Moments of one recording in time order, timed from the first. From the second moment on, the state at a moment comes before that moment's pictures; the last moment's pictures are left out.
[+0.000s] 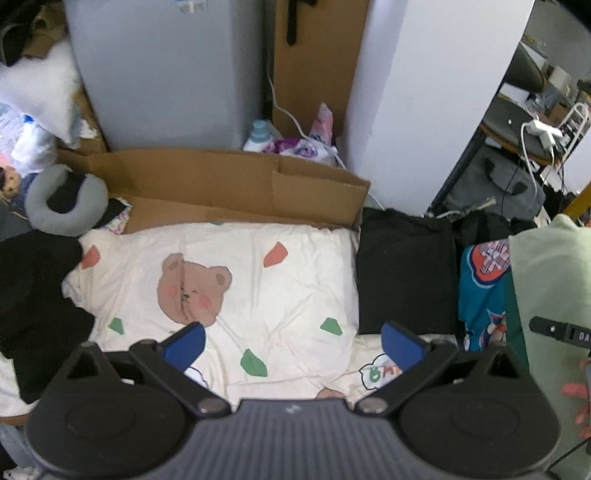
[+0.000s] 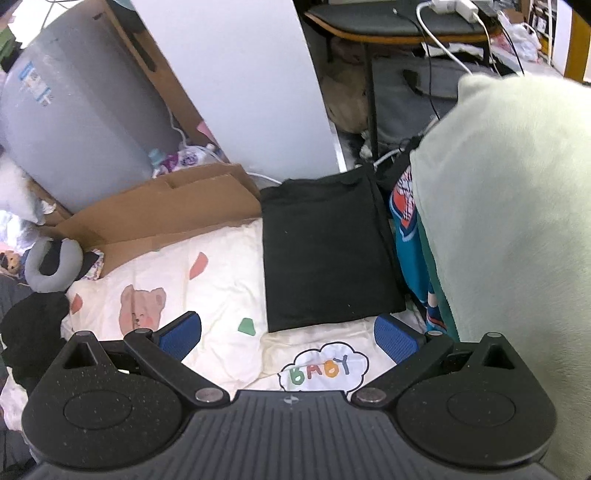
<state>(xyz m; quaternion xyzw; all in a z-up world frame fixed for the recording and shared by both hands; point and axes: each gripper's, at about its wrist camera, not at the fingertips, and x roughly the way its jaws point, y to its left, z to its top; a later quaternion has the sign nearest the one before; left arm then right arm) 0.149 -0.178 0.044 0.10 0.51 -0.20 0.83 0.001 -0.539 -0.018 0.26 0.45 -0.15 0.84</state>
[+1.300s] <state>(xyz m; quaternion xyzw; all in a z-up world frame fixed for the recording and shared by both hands) 0.021 -0.014 0.097 0.03 0.43 -0.08 0.90 -0.048 -0.385 0.062 0.18 0.43 -0.05 0.88</state>
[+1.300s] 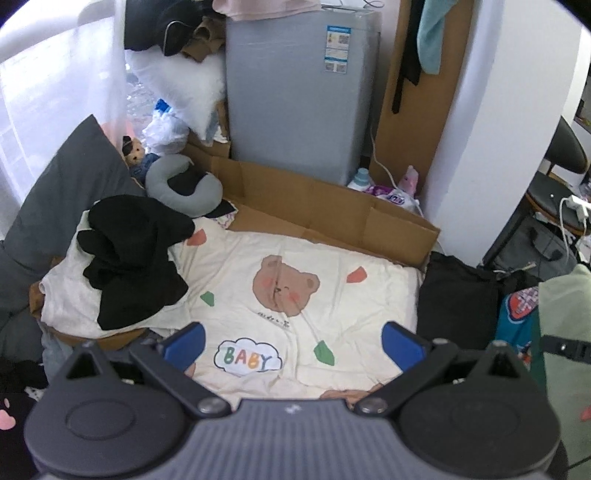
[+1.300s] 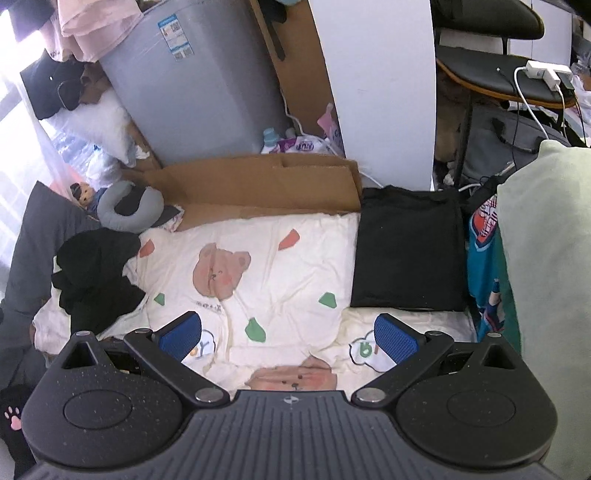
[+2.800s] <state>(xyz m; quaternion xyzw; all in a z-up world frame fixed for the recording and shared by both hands) 0.008 -0.046 -0.030 0.00 0.48 -0.06 0.87 -0.035 -0.317 0.006 0.12 0.49 0.01 0.87</state>
